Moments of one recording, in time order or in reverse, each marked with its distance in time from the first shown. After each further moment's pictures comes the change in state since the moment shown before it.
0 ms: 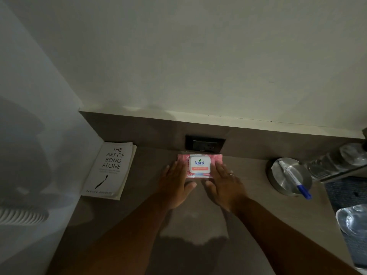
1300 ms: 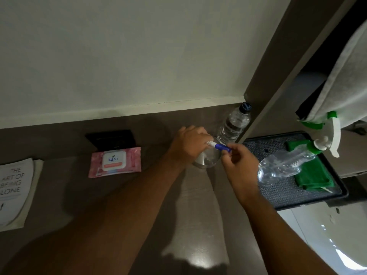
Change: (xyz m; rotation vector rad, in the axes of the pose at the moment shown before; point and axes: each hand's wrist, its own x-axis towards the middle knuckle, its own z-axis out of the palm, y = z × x) left_hand 0.105 0.280 -0.013 0.023 0.224 0.628; right_hand -0.137 0.164 -0.090 0.786 0.795 0.486
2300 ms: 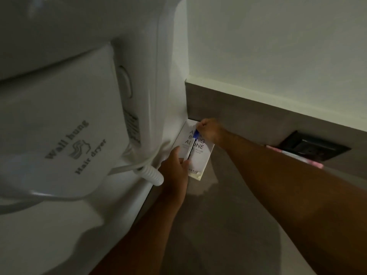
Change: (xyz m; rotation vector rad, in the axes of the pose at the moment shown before) left_hand -0.421 -0.223 -0.119 -0.181 0.544 -1.363; right_hand -0.146 -0.255 0.486 -0.286 -1.117 -0.178
